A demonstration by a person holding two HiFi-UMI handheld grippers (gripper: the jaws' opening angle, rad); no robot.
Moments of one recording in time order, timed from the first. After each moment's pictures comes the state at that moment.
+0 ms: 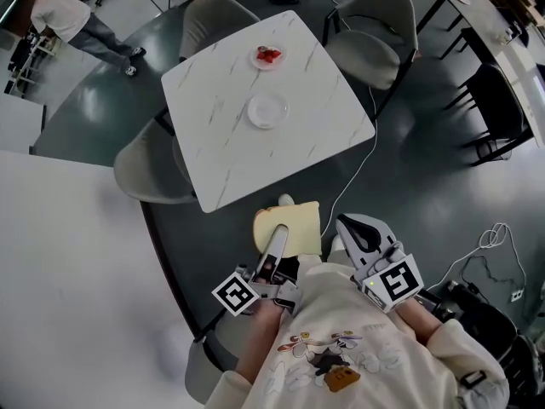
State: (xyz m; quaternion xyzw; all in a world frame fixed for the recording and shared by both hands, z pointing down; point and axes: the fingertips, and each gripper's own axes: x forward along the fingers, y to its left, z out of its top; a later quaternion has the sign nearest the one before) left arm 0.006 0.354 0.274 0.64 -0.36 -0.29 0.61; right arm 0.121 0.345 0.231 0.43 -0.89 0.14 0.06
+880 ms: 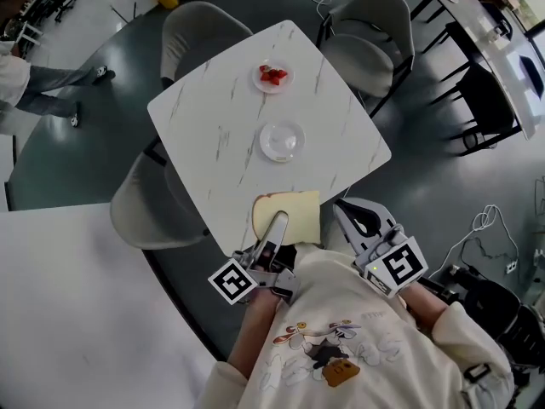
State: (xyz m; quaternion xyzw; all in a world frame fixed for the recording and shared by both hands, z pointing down) left arm -0.083 0.168 0.280 0.66 -0.29 -0.25 0.65; right arm 0.021 0.166 0.223 0.47 -0.87 0.15 0.09
